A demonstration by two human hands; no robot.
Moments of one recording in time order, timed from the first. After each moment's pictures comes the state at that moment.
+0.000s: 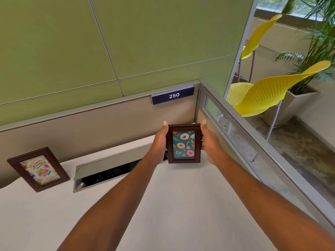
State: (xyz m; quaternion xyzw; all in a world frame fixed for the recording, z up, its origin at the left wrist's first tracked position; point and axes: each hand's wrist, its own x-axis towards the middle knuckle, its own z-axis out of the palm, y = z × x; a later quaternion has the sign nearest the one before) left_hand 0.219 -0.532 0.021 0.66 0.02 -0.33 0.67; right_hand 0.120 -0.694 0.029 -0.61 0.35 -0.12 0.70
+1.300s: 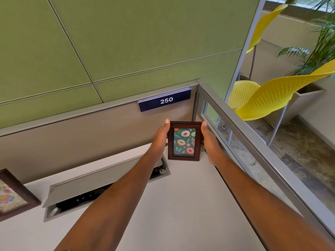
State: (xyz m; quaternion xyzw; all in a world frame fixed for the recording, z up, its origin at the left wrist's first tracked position) left_hand 0.305 -0.616 -0.020 0.72 -0.02 -0.30 0.63; right_hand 0.198 -0.772 -0.031 -0.60 0.33 -0.13 0.72
